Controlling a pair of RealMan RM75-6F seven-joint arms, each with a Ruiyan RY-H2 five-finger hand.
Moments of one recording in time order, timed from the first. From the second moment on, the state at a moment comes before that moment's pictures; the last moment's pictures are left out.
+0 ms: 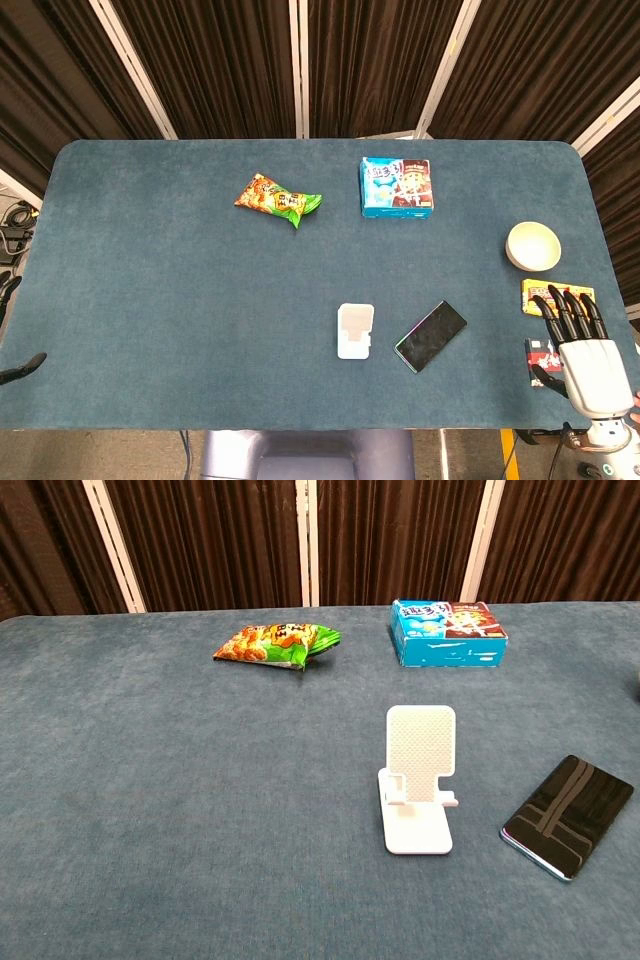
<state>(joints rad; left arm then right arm) -0.03 -0.96 -0.03 -1.78 1.51 1.55 0.03 0.05 -1.12 0.03 -1.61 -1.65 1.57 -0.15</state>
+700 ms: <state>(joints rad) -0.06 -0.98 -0.05 -1.78 1.45 1.48 0.07 0.29 -1.08 0.01 -1.48 -1.71 1.23 -0.01</state>
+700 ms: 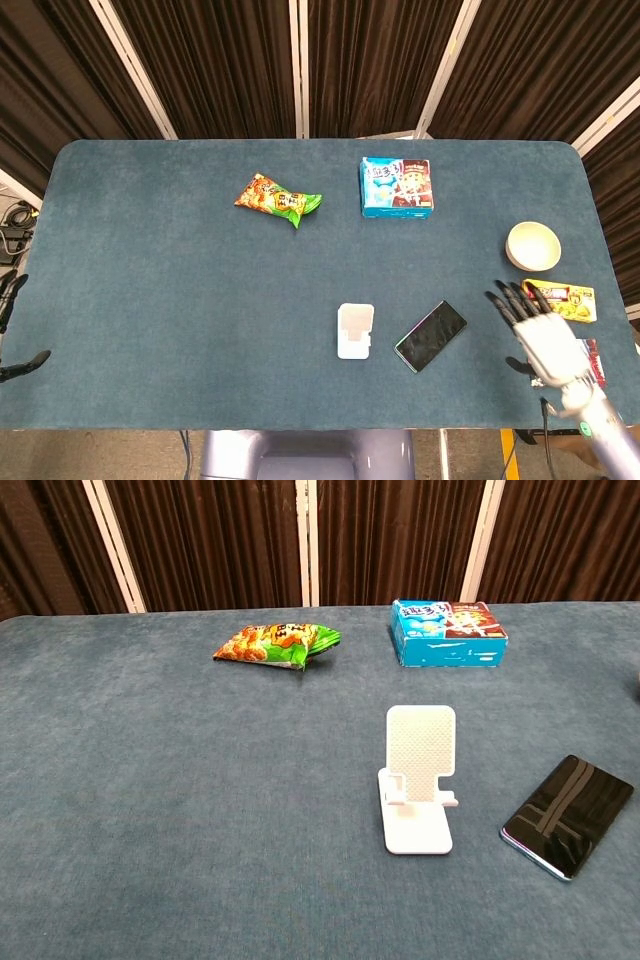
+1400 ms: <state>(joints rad) -0.09 -1.03 -0.06 -1.76 1.37 1.43 0.16 0.58 -1.38 -0.11 -1.04 -1.99 1.08 0.16</state>
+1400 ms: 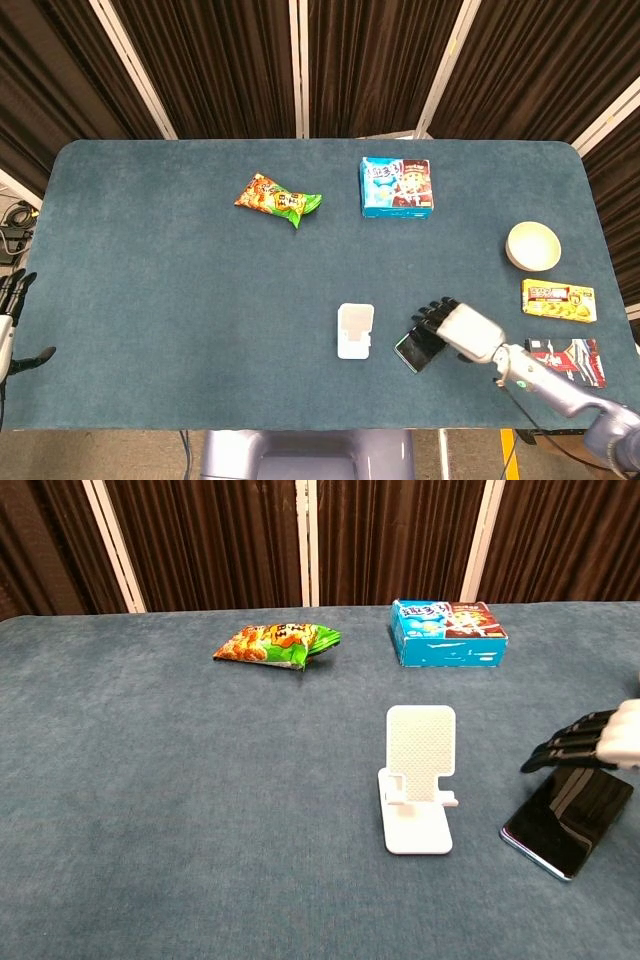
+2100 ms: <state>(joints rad) -0.09 -1.02 -0.06 -1.76 1.37 1.43 0.14 0.63 -1.45 -0.16 -0.93 -1.97 1.05 0.04</state>
